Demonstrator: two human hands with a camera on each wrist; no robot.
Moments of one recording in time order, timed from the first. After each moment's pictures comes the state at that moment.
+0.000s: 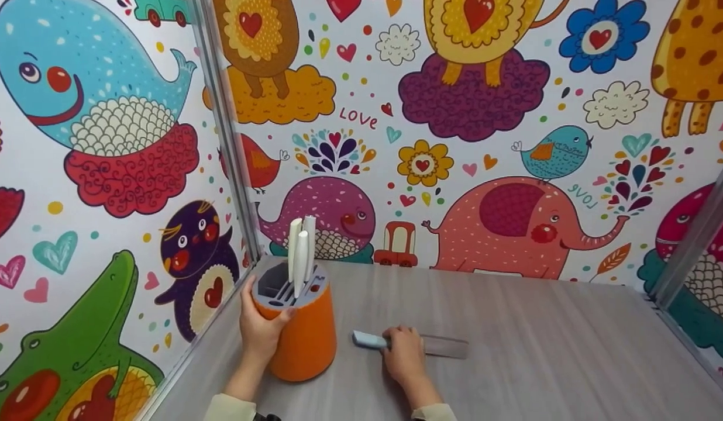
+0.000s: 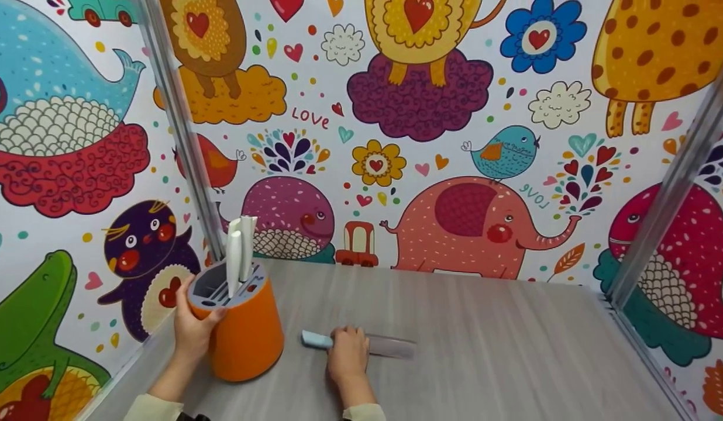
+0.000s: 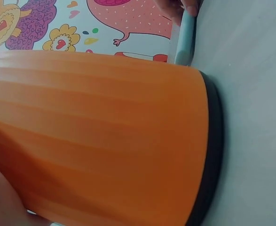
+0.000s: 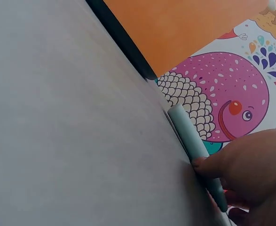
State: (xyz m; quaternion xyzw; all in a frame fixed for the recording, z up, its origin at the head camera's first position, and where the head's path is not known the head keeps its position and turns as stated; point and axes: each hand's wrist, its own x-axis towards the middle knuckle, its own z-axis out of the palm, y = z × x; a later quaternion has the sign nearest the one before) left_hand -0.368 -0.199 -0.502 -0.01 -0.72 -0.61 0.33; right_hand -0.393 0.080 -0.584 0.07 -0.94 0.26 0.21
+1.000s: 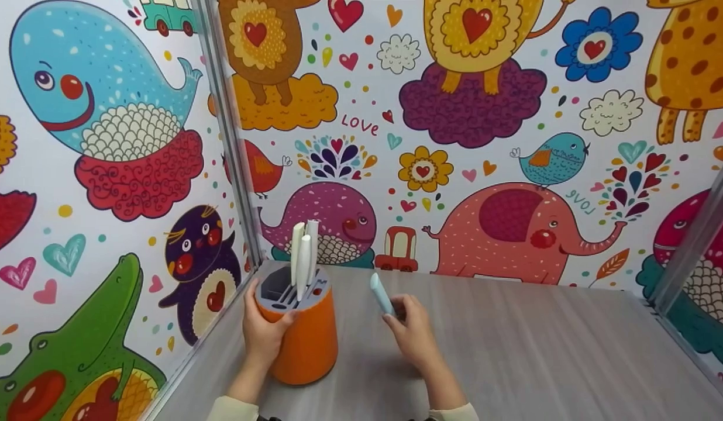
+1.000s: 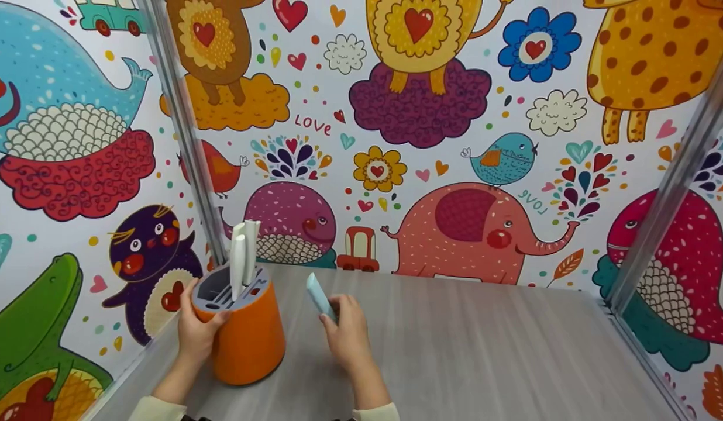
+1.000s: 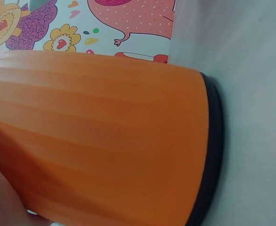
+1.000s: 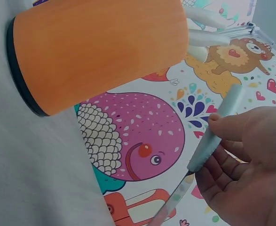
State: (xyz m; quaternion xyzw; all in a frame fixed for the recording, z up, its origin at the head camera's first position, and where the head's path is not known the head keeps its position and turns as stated) left_hand -0.357 -0.194 -0.487 0.01 -0.73 -0.61 0.32; right_hand -0.370 0.098 -0.477 0.15 -0.82 0.53 0.13
